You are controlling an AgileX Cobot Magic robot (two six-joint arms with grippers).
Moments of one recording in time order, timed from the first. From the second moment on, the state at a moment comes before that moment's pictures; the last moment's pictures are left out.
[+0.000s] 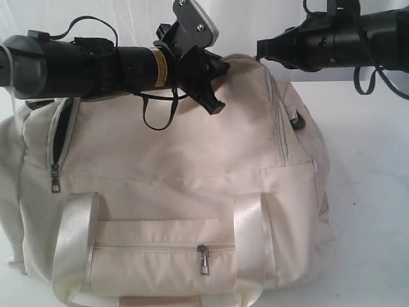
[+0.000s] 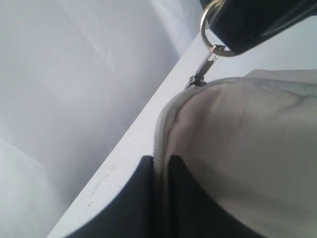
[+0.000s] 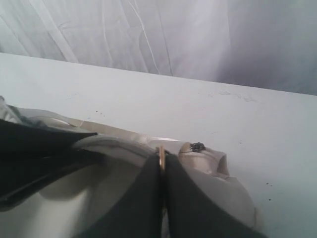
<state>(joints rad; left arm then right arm) -0.58 1.91 -1.42 1.06 -0.32 -0.53 0.32 1.63 -1.19 1.36 0.38 -1.28</state>
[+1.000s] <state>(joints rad) -0.60 1.87 -1.42 0.86 -0.25 -0.52 0.16 1.56 -1.19 0.92 0.74 -1.10</state>
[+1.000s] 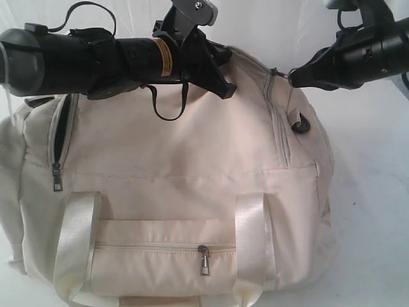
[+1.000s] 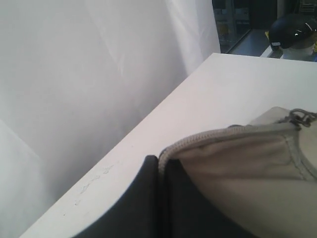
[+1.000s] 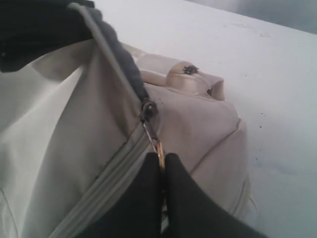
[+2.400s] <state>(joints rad) -0.70 1.93 -1.52 1.02 -0.33 -0.44 0.14 1.54 -1.19 0.96 0.61 -1.04</state>
